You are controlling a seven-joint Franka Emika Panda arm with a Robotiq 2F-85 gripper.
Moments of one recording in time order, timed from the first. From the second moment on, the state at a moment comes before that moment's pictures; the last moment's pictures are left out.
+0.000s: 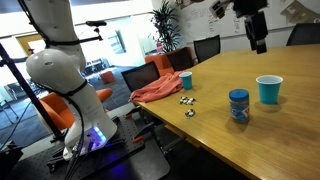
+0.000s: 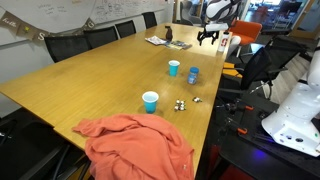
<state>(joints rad) -0.25 0.29 -0.26 -1.87 -0.09 2.27 0.41</state>
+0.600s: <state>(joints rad) -0.31 0.66 -0.20 -1.56 0.40 2.37 0.48</state>
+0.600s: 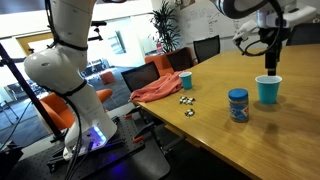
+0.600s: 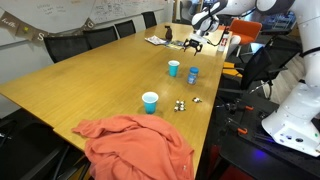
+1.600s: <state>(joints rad) -0.26 0.93 -0.18 -1.26 0.34 2.30 0.60</state>
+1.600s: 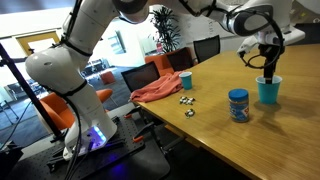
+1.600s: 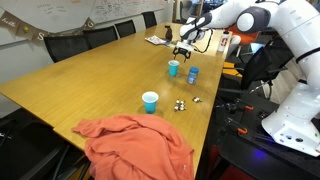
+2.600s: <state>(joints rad) -0.28 1.03 -0.17 -1.16 0.34 2.30 0.60</state>
